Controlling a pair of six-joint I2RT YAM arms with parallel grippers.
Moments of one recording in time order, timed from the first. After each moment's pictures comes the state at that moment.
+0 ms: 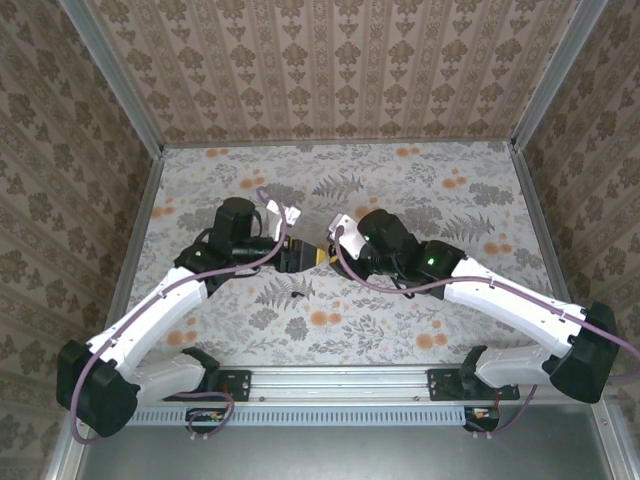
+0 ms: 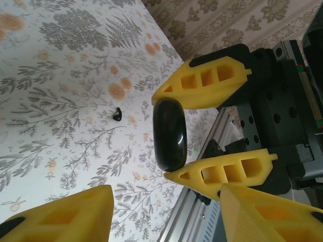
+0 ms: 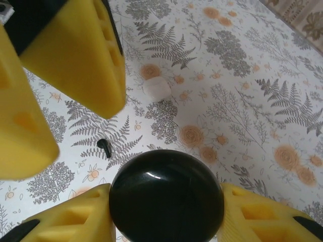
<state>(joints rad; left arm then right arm) -0.60 1.10 0.87 -0.31 0.78 -0.44 0.87 1.25 1.08 -0.50 0.07 -0.16</state>
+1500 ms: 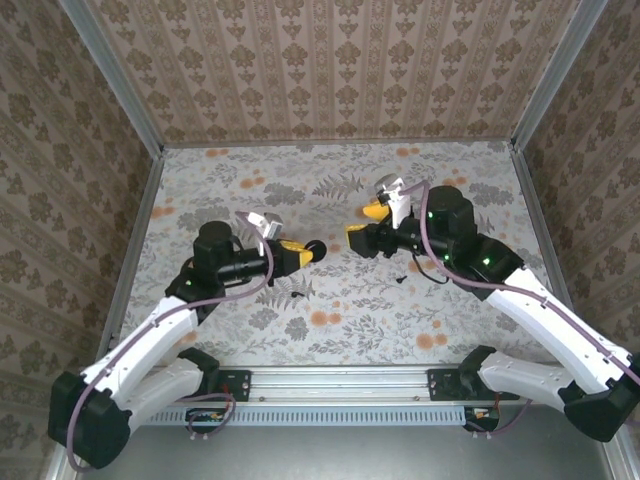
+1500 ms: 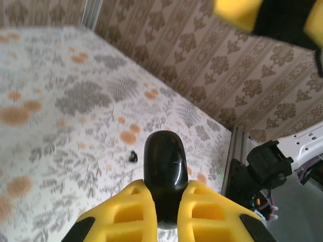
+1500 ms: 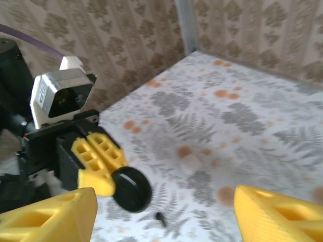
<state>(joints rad) -0.54 0.89 0.60 0.09 0.78 -0.31 0.64 1.05 1.09 -0.37 -0.32 0.17</state>
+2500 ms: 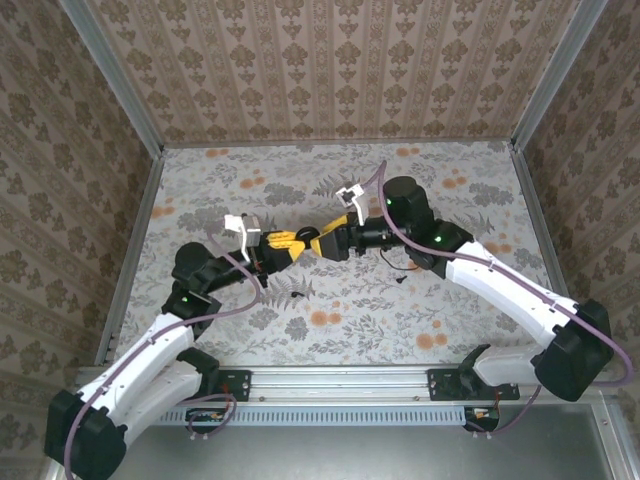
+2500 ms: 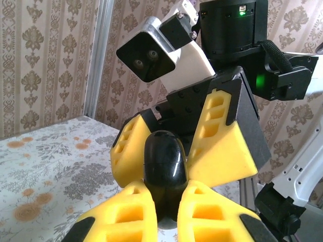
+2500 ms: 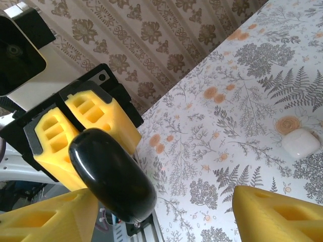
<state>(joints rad) -0.54 0.80 0.46 0.52 0.74 -0.39 0.64 1.32 1.12 -0.20 -0.67 0.38</state>
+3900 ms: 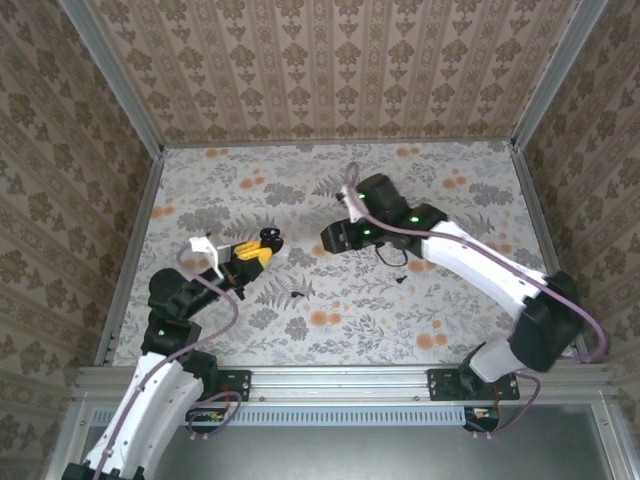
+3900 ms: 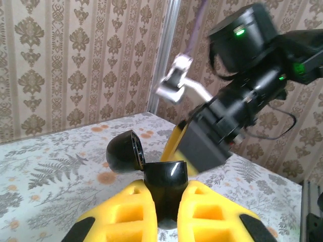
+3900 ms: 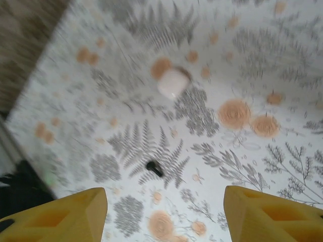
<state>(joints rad) -0.31 0.41 0.36 0.17 0.68 -0.28 0.67 1.54 1.29 -0.60 -0.25 0.32</state>
